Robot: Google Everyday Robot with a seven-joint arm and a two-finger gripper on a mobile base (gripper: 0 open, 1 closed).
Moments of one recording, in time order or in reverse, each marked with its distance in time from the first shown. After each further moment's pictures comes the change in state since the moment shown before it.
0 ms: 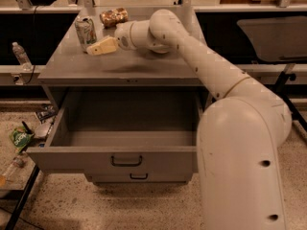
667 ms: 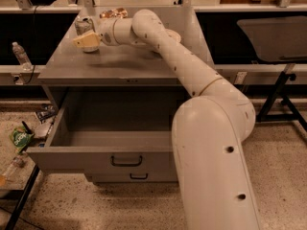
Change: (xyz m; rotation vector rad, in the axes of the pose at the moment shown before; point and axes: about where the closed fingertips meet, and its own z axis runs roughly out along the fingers) arm -0.030 0.005 0.059 -0.021 -0.099 -0.033
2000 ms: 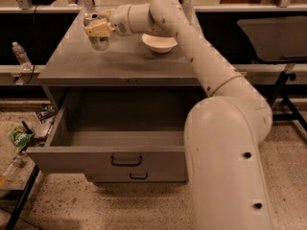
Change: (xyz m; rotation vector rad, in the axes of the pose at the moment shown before) arm -0.035 0.009 -0.056 -0.104 0.004 -0.111
